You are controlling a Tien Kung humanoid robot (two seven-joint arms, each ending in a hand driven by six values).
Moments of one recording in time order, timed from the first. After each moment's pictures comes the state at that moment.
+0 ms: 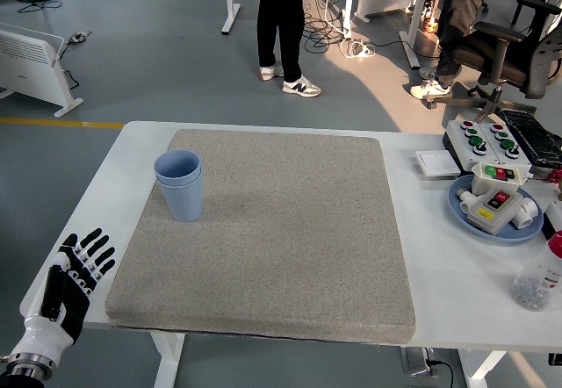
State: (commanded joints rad) left arm 0.15 0.29 -1.33 -1.60 0.72 0.16 -0.20; right arm 0.01 -0.10 1.15 0.18 -1.63 -0.09 -0.31
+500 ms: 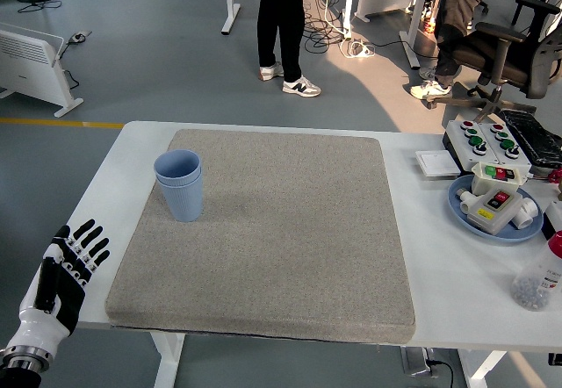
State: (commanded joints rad) left arm 0.13 0.27 -1.36 -1.60 0.73 0.17 -0.20; right arm 0.01 -0.11 1.08 0.18 -1.54 -0.10 -0.29
